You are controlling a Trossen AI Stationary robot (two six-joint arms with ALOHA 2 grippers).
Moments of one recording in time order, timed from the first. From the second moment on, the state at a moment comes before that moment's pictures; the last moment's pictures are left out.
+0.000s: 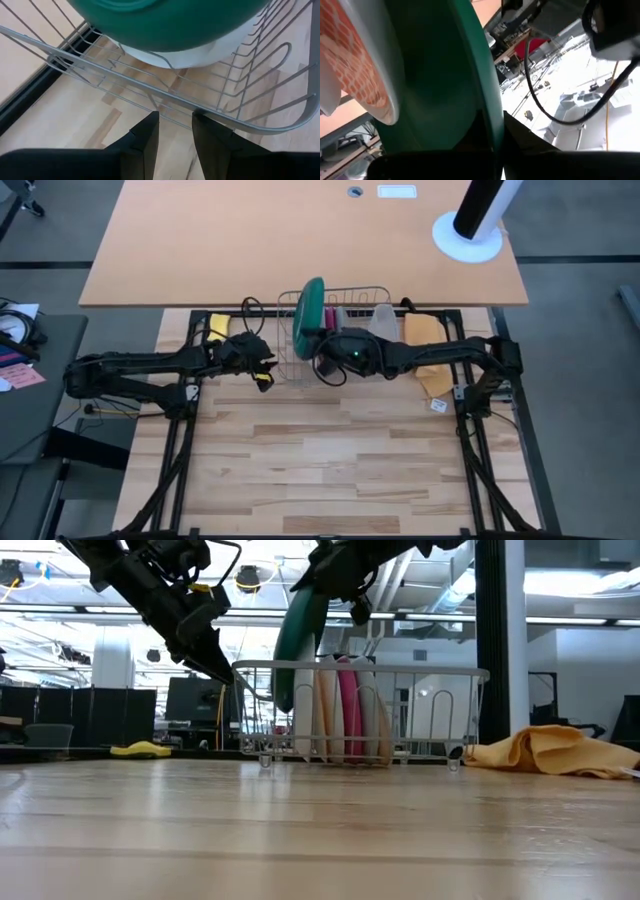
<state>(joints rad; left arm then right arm) 0.31 1.08 0.65 -0.20 -0.21 -0.07 -0.10 1.72 1.31 0.26 0.51 -2.35</state>
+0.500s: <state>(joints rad) 0.31 1.08 0.65 -0.16 -0.21 -0.06 -0.12 1.72 1.31 0.19 0.41 -2.32</state>
